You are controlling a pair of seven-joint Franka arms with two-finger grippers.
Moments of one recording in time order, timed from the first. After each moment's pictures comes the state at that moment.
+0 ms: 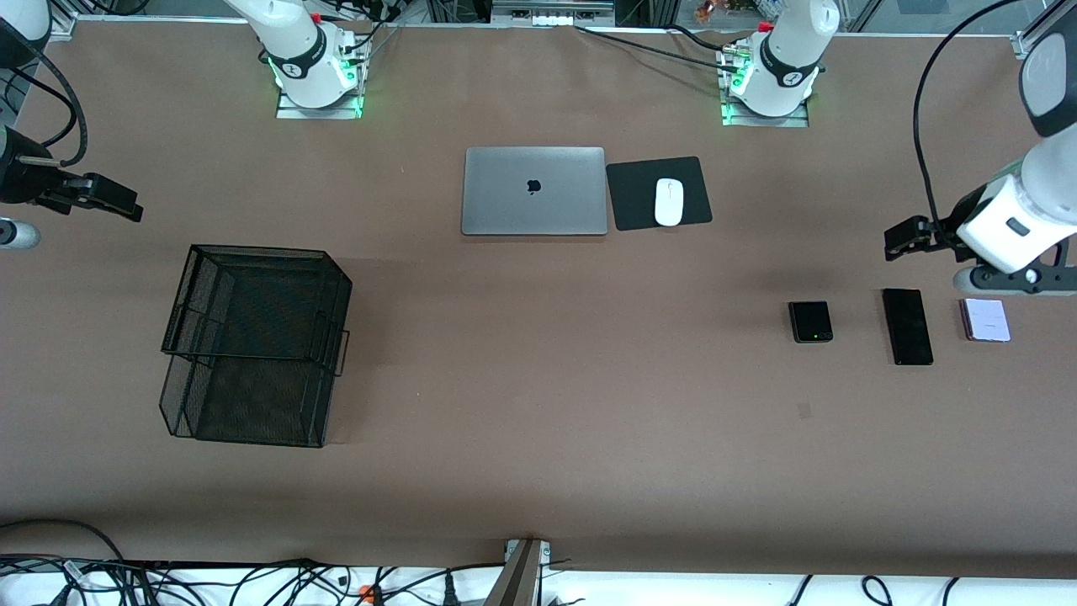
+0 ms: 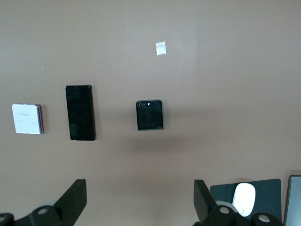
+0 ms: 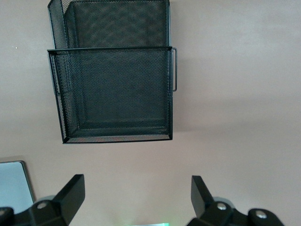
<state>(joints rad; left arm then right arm) 0.03 0.14 -0.04 -1.65 0.05 1.65 -0.01 0.00 0.04 -0.06 -1.63 -0.04 1.57 0.03</state>
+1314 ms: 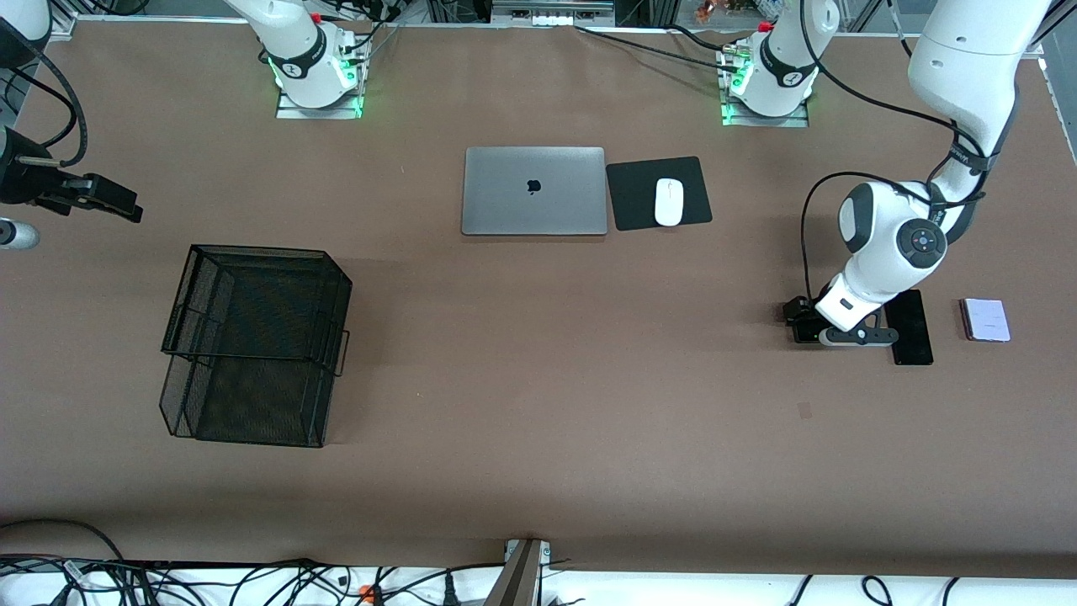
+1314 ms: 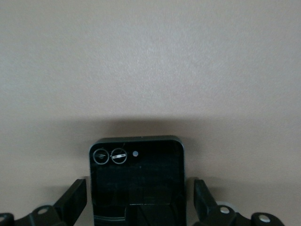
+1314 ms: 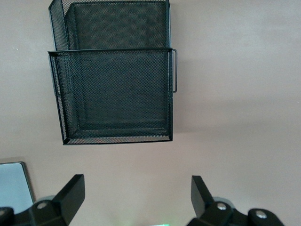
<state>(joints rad) 0.08 0.47 -0.04 -2.21 0.05 2.71 -0.01 0.00 0.04 -0.06 -1.63 -0.04 1.58 0.03</state>
